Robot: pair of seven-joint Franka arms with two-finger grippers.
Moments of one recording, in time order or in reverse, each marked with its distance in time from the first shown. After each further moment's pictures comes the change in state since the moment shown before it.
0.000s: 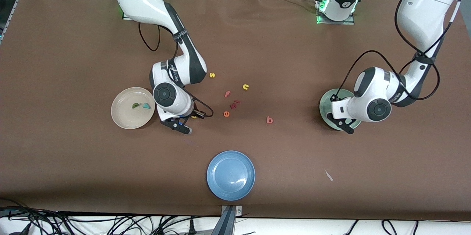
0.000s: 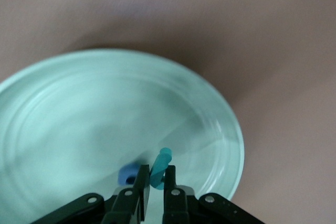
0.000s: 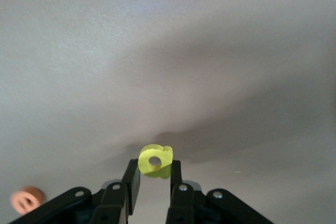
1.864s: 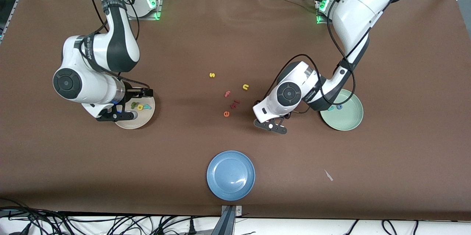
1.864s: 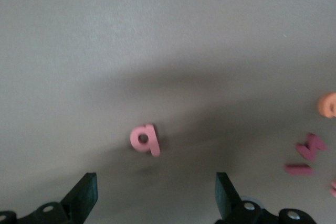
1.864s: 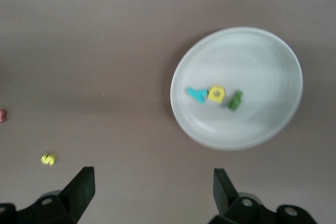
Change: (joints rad) left arm -0.452 0.198 -0.014 0.389 0.010 0.076 -0.689; right arm -0.007 -0.313 -0.259 -0.060 -0.076 -0.454 -0.496
